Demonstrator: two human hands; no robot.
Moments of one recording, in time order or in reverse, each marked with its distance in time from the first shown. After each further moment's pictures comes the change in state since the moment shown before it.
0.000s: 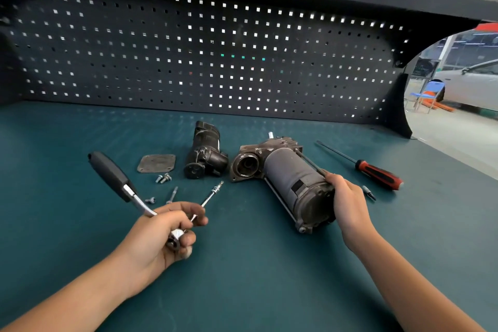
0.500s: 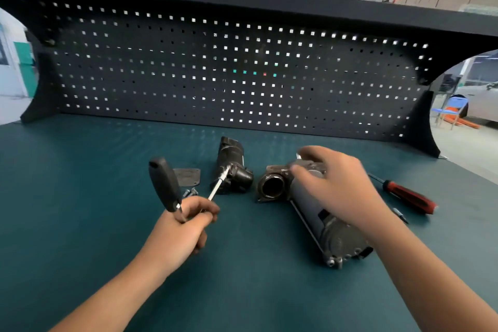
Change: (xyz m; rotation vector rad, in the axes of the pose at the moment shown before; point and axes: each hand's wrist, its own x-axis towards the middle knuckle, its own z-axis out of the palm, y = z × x) left_hand 0.010 0.016 -0.019 0.407 0.121 0.365; right_hand -0.029 -0.079 0.055 -0.724 -0.187 -0.614
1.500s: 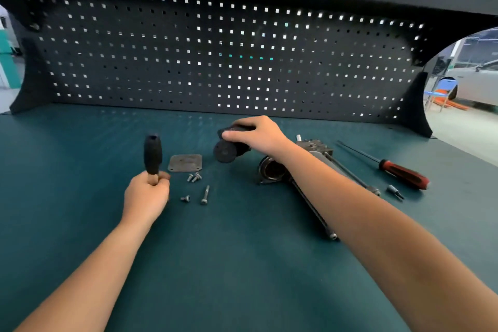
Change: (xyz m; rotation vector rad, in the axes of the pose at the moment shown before) left_hand 0.058 -0.032 -0.044 0.188 0.384 -0.068; right_hand 0.087 -0.023 0.087 0.281 -0.336 0.070
